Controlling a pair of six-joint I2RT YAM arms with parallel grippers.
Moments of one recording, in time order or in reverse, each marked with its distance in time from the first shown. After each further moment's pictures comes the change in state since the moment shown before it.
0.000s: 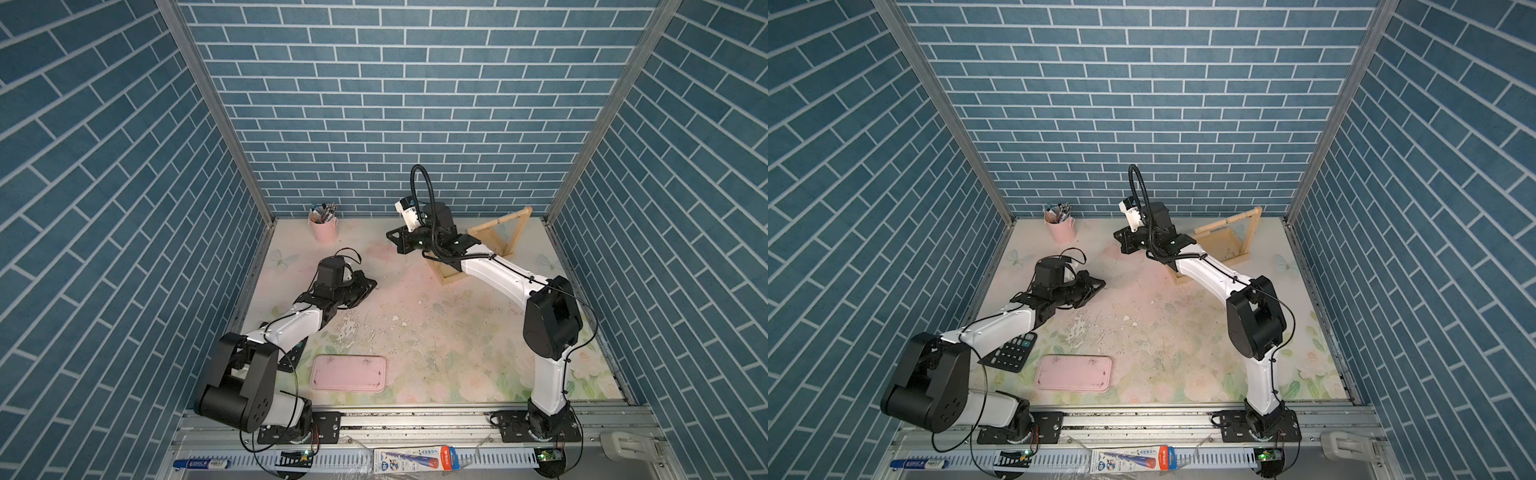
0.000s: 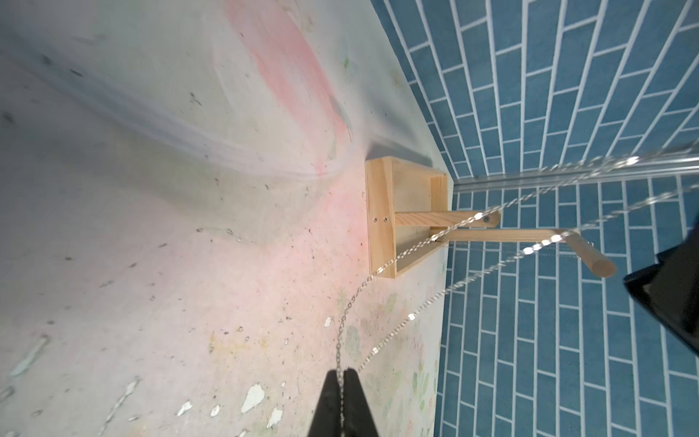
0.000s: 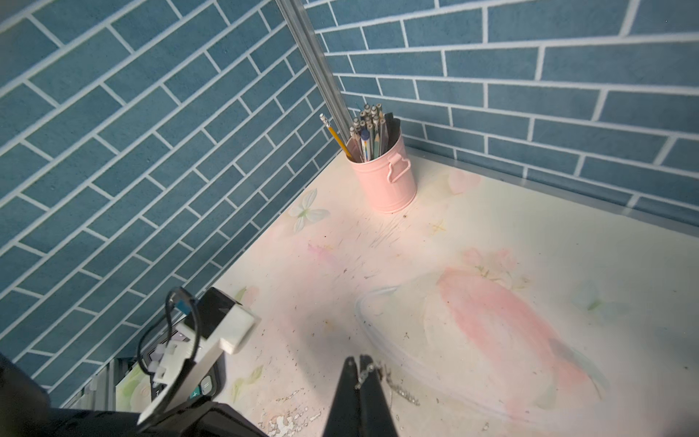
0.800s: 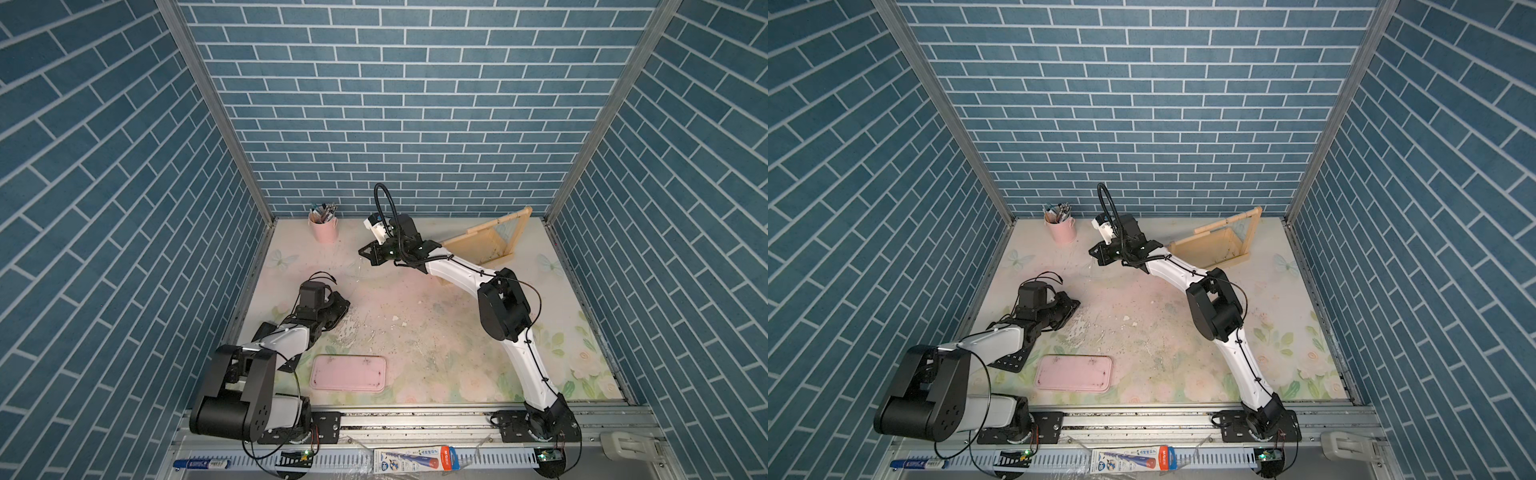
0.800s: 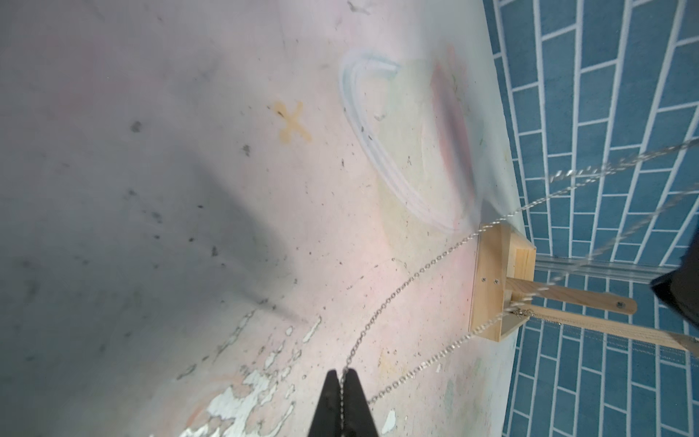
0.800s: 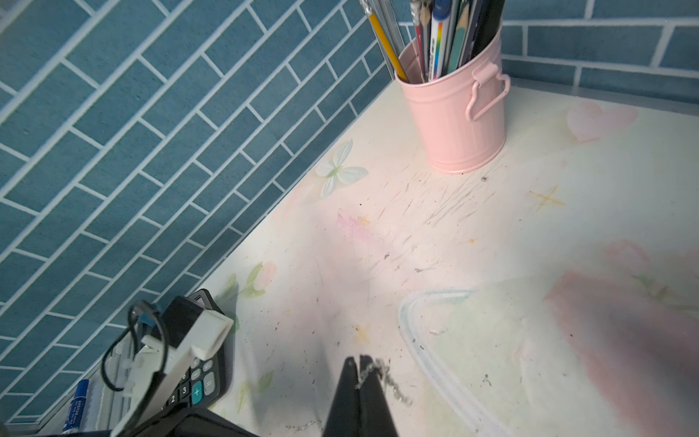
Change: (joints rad) left arm 0.160 -0.054 -0.256 0.079 -0.117 0.009; right arm 0.084 0.371 0.314 -0.021 -0.112 0.016
